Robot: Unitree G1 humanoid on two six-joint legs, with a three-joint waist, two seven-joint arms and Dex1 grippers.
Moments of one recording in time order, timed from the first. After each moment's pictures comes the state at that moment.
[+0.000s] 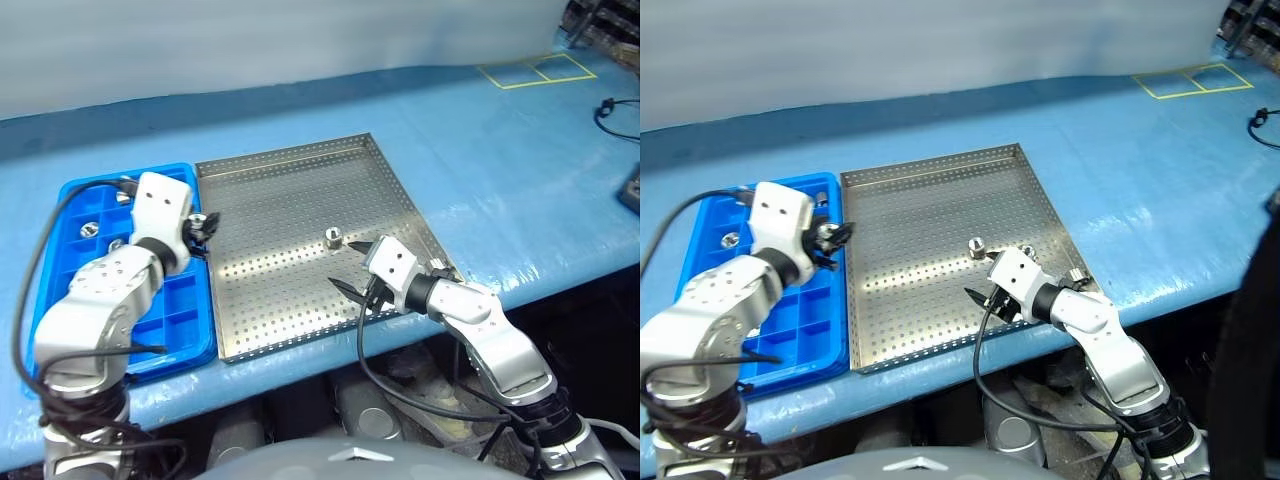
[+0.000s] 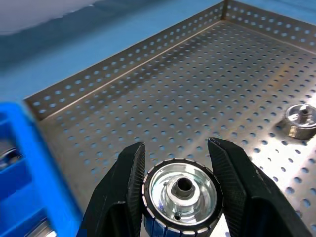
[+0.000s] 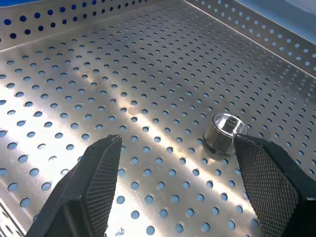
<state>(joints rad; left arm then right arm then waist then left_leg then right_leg) -0.22 0.46 0.21 -0.73 -0.29 1.24 -0.23 -0.10 -0.51 0.27 -0.45 0.08 0.46 0.63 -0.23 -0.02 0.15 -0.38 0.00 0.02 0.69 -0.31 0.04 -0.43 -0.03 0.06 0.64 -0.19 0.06</state>
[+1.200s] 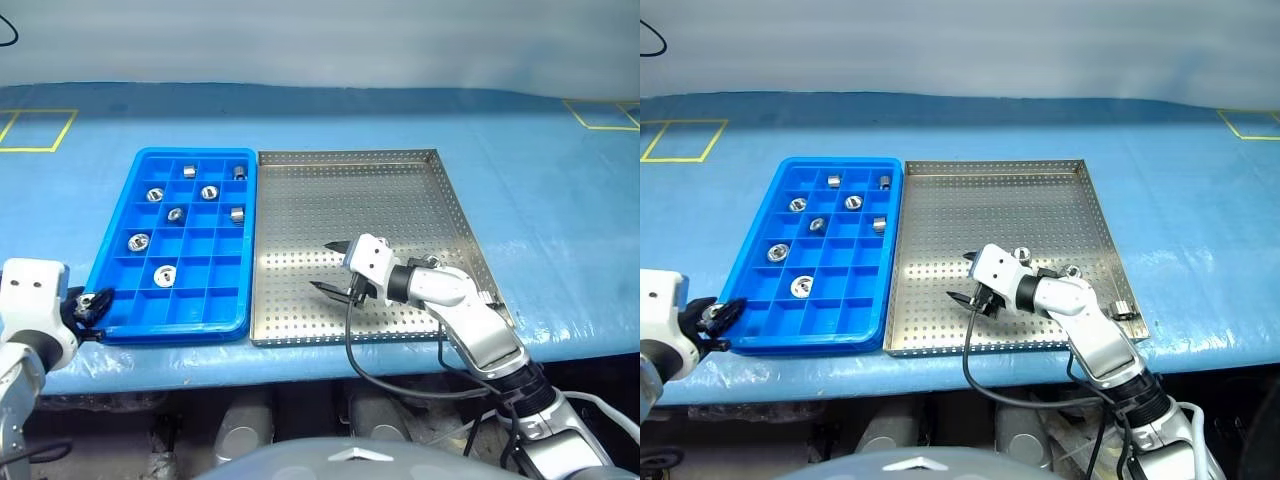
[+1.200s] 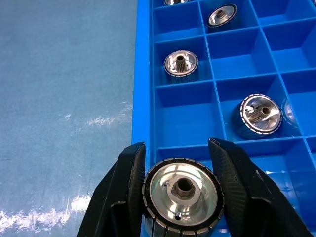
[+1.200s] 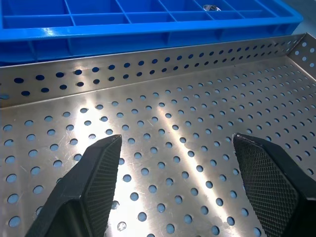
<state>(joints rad) 0.27 0.52 0.69 -0.81 -0.30 1.24 -0.43 -0.22 -0.47 0.34 -0.30 0.08 0.37 0.73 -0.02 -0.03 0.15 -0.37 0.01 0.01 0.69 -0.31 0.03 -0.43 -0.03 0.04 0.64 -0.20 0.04</state>
